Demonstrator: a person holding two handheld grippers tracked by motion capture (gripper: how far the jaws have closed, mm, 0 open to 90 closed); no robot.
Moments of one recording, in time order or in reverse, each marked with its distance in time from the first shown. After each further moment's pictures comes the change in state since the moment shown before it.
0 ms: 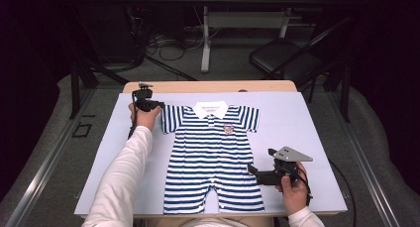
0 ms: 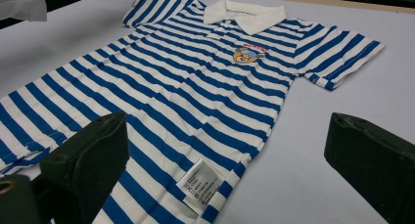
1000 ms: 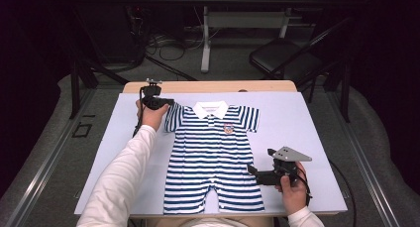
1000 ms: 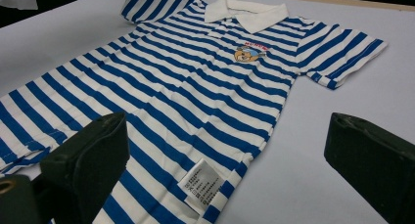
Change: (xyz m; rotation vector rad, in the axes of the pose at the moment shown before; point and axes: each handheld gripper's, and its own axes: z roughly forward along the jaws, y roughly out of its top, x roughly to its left) left arm -0.043 0.007 -0.014 -0.013 -0.092 0.100; right arm 0.000 0.000 0.001 0.009 0.003 -0.002
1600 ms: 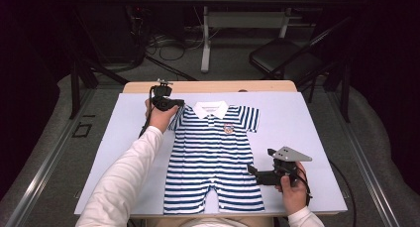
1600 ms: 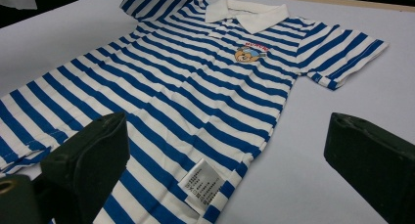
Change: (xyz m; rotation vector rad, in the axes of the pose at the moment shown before) left arm -0.034 0.000 0.004 0.014 -0.062 0.089; right arm 0.000 0.000 0.000 0.000 0.002 -0.002
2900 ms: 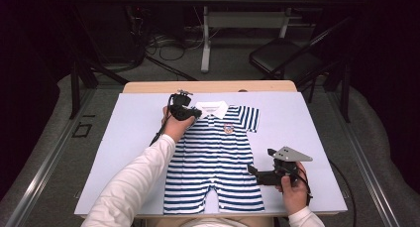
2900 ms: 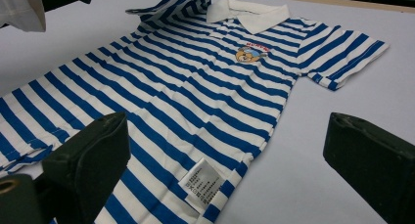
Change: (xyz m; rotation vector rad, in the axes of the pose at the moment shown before) left arm -0.048 -0.018 0.031 0.075 -0.078 0.116; right arm 0.000 0.000 -0.001 -0.001 0.005 -0.001
